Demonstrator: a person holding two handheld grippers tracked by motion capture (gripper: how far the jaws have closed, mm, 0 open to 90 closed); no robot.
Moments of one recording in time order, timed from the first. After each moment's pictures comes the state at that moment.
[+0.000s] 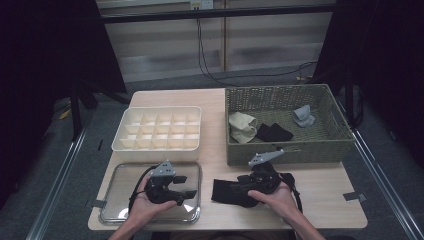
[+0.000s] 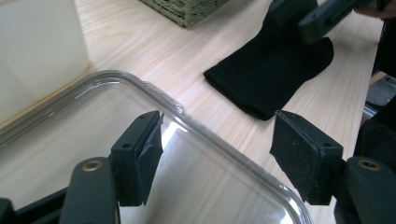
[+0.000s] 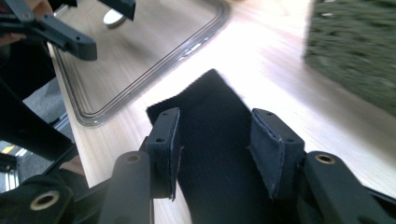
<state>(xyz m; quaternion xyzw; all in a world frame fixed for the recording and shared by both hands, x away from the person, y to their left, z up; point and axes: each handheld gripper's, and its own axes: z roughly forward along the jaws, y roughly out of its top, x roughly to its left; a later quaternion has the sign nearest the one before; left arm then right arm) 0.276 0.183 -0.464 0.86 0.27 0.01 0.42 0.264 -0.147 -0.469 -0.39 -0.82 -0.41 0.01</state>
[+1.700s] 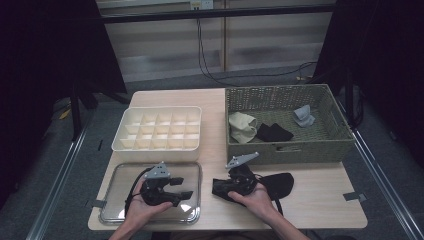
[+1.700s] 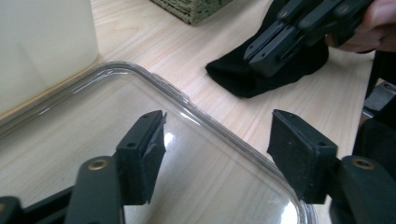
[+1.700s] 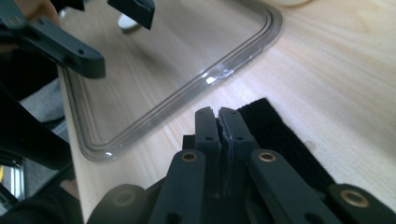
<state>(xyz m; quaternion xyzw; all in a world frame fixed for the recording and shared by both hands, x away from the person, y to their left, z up) 0.273 0.193 -0.469 0.86 0.28 0.01 0.43 0.274 -0.092 -0.485 -0.36 -0.83 -0.42 0.03</state>
